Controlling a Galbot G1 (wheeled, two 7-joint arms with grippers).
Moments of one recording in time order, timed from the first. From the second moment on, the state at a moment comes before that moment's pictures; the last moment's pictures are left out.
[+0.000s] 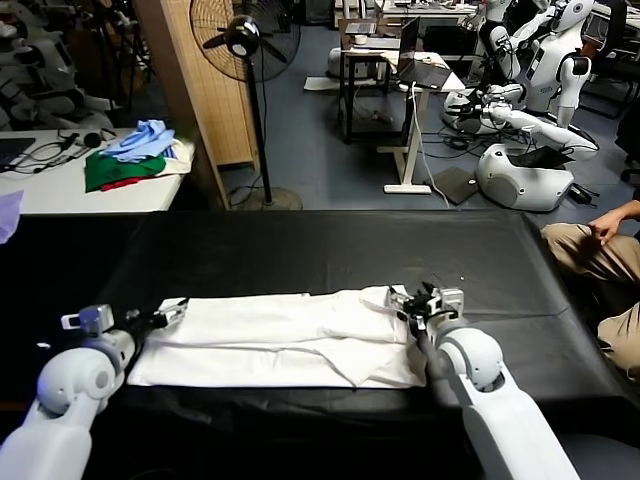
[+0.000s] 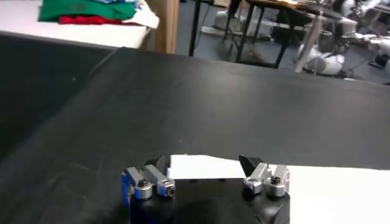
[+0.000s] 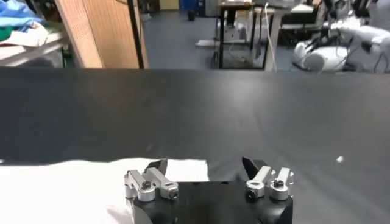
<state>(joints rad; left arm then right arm) 1.21 -1.01 -0.66 -1.78 -0.78 0.66 -0.10 -0.99 1.25 0.28 1.71 0.46 -0.59 0.18</state>
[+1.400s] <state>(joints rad) 1.27 -1.03 -0.70 -1.81 -0.74 0.49 -0.09 -1.23 1.23 0.34 2.00 0.35 -0.49 0.22</state>
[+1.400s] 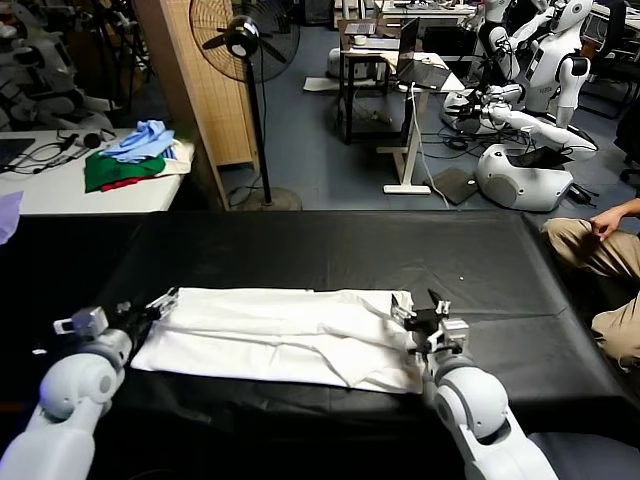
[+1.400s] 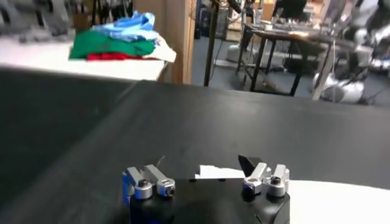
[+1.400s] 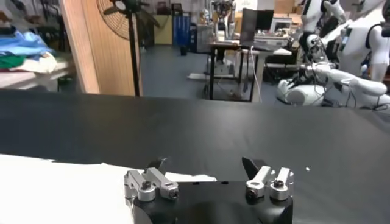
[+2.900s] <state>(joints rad) 1.51 -0.91 -0.84 -1.81 -0.12 0.28 -0.03 -1.27 1.26 0.35 2.08 0.33 -0.51 0.22</state>
